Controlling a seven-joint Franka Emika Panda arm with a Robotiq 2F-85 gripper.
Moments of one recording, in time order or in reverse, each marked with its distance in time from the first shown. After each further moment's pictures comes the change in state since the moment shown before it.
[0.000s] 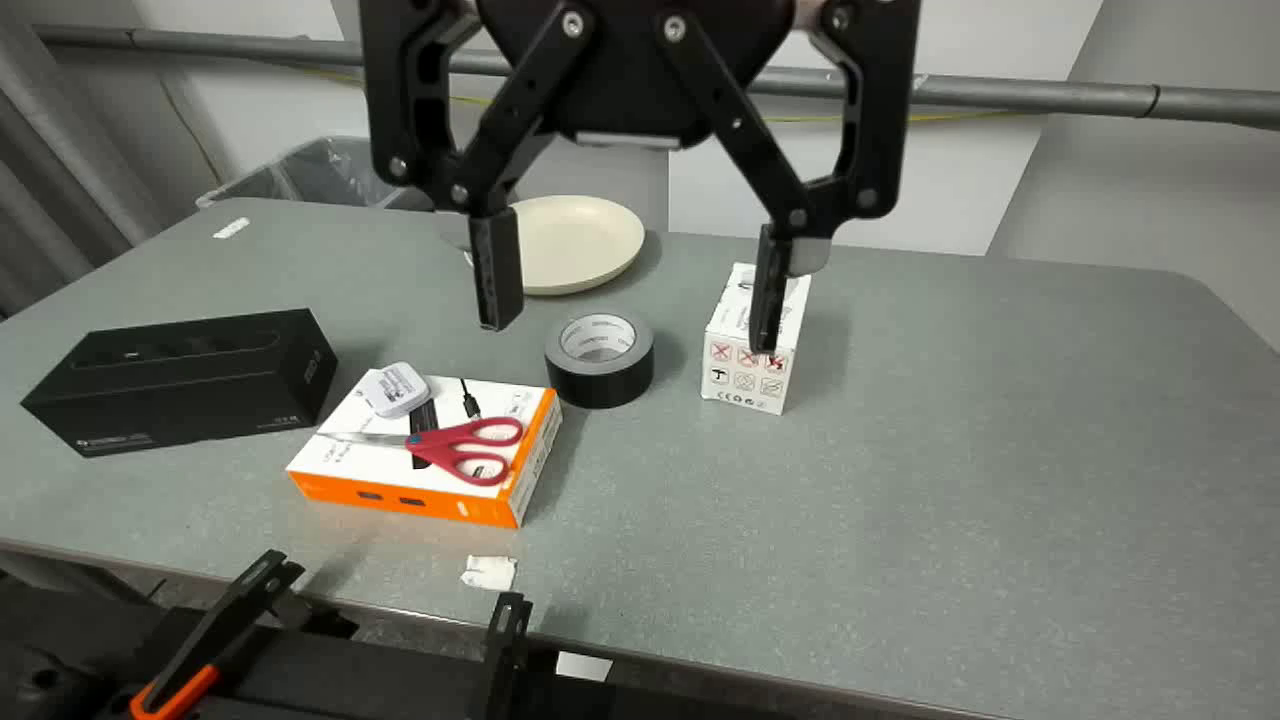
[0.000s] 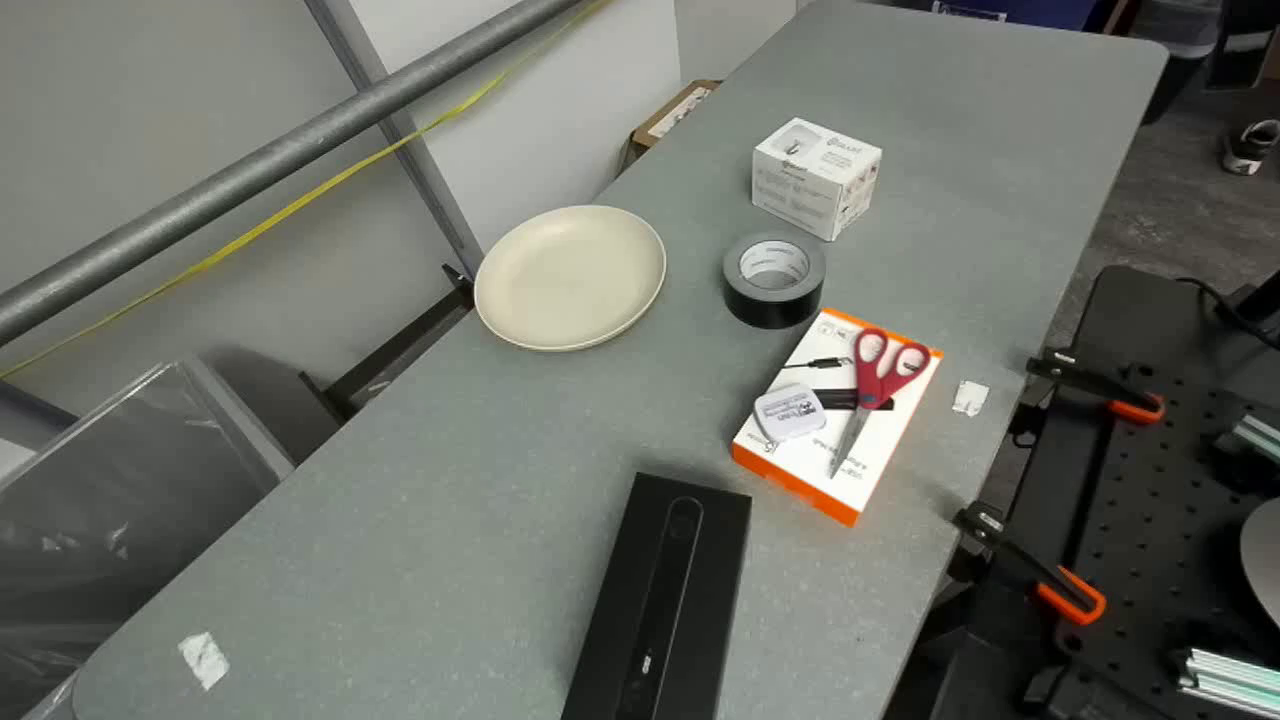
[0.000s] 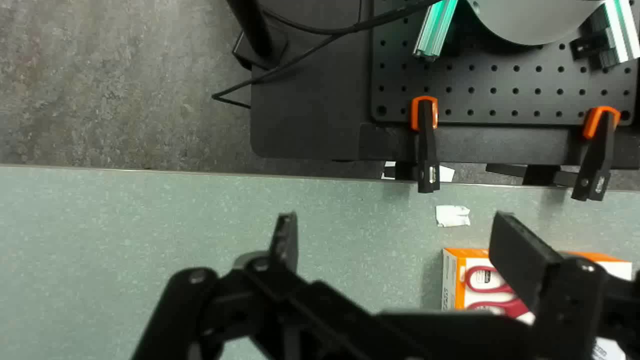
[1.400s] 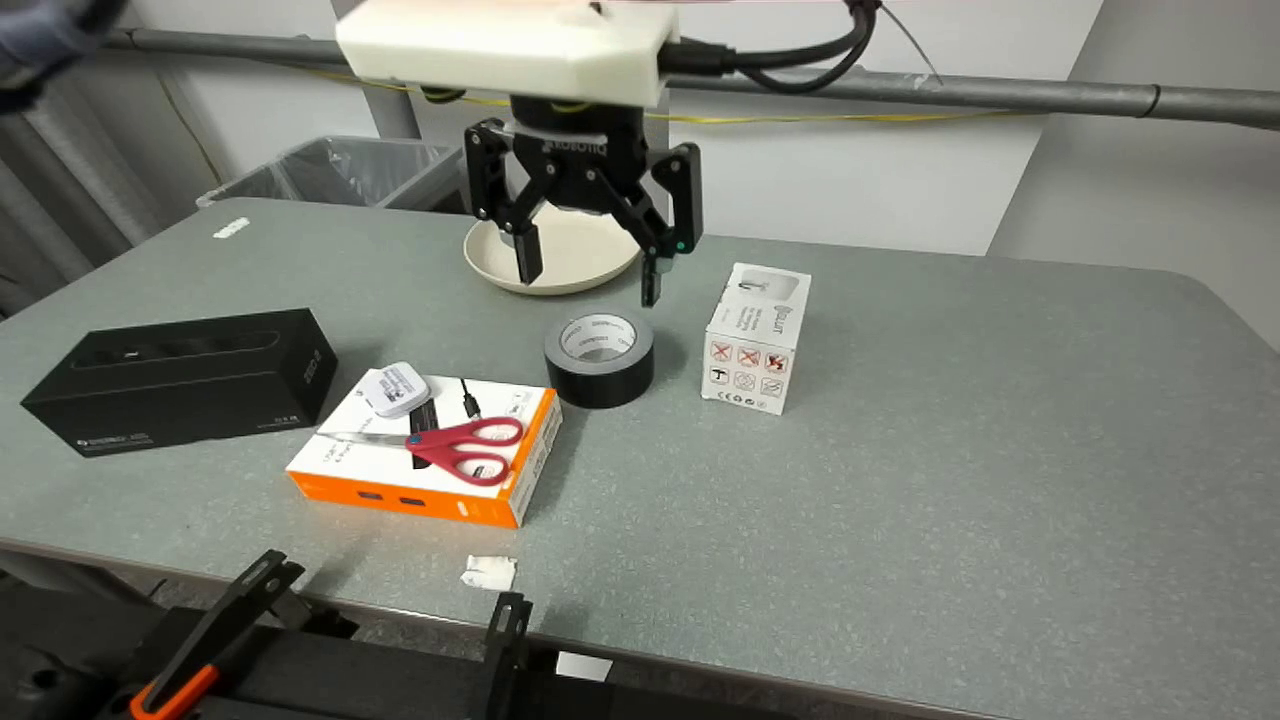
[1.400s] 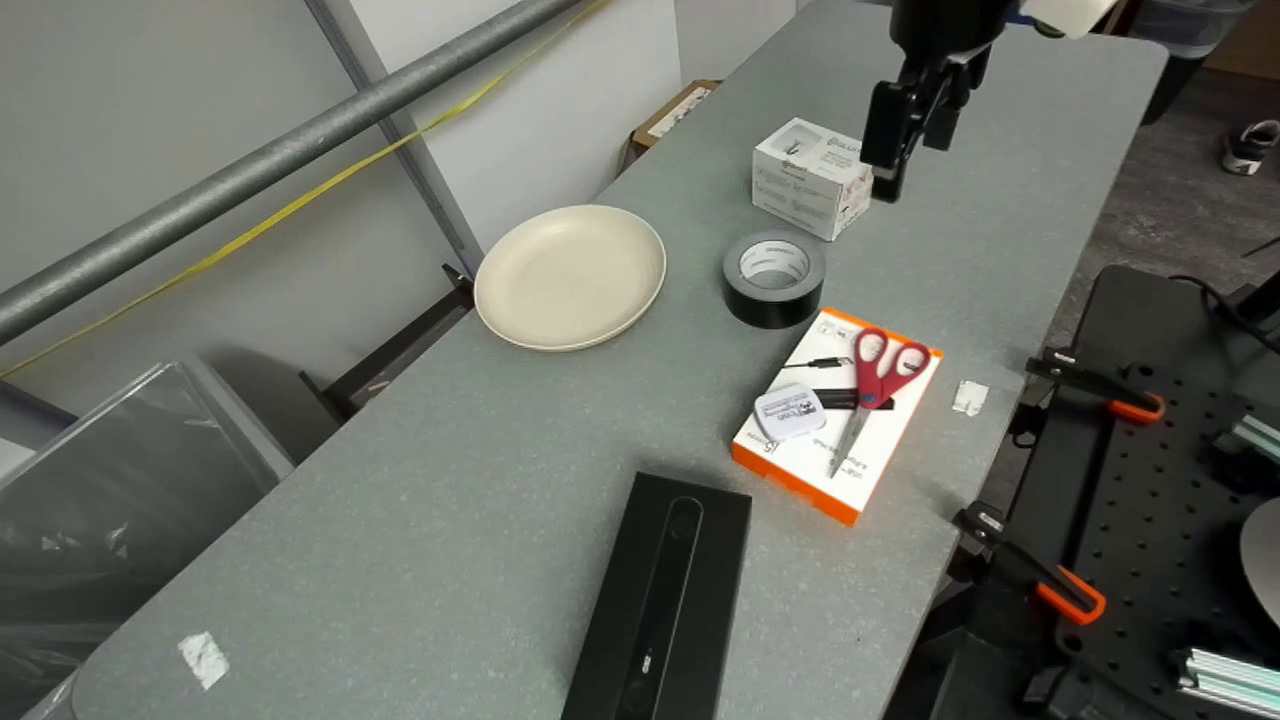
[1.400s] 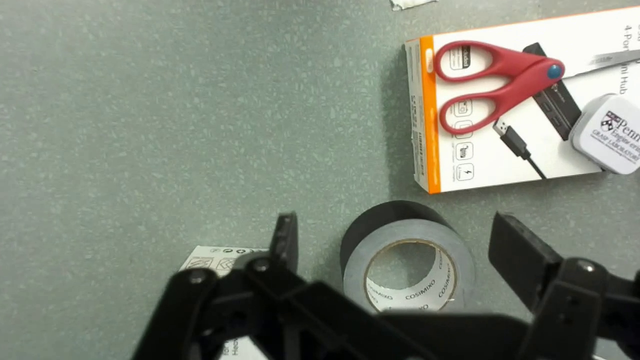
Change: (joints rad) arm 0.118 0.429 0.122 0.062 0.270 0.549 0.239
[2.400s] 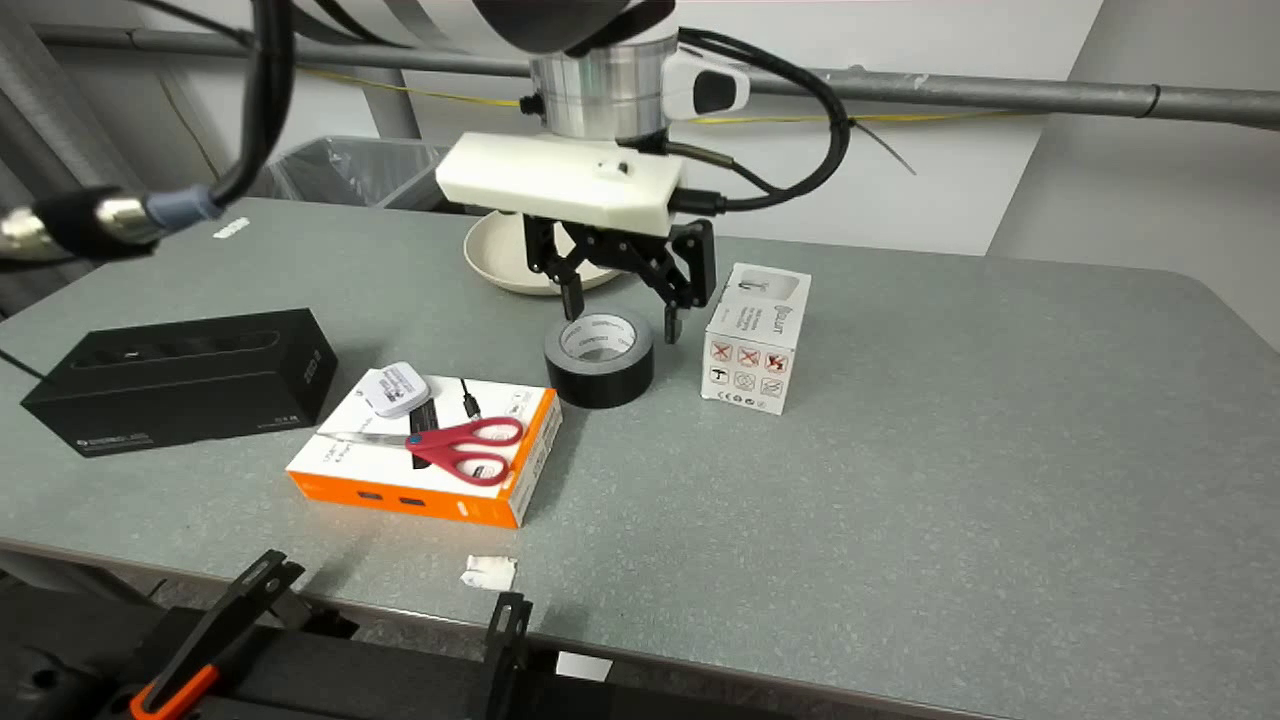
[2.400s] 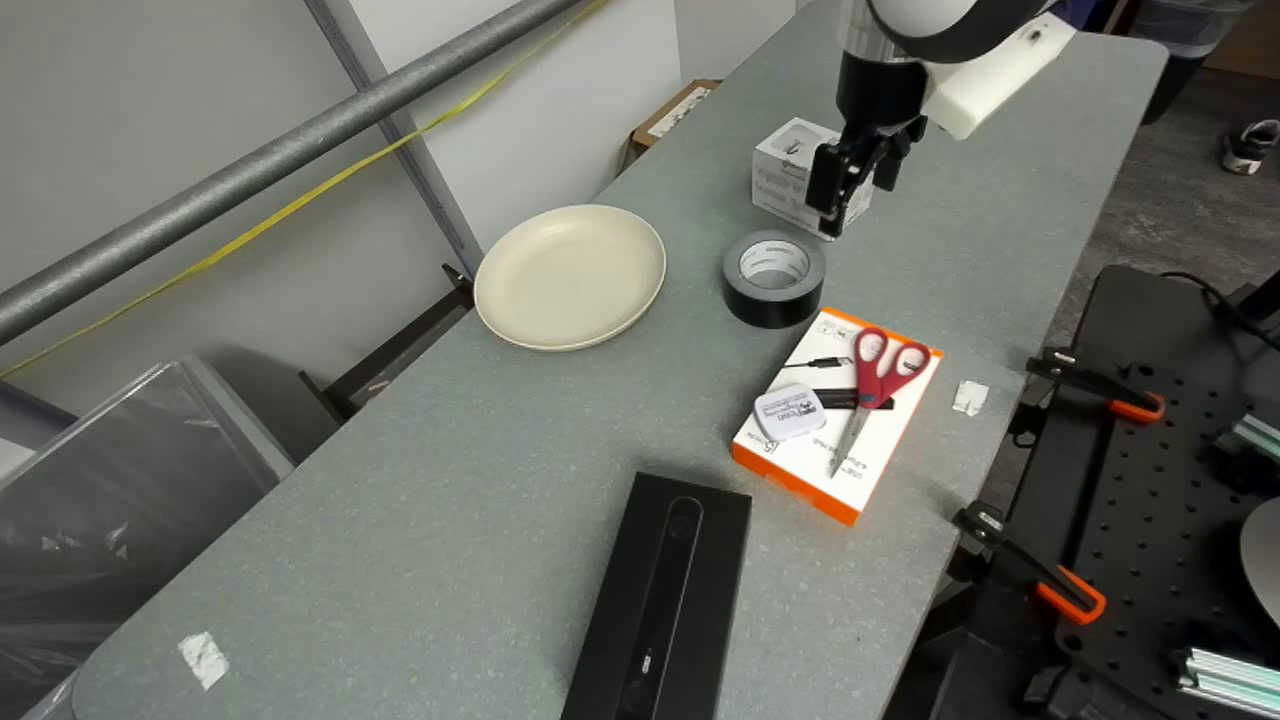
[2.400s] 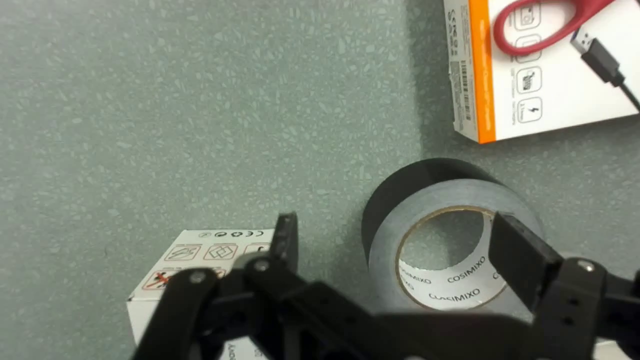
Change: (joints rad) arm 0.000 0.255 0.017 0.057 0.066 0.263 0.032
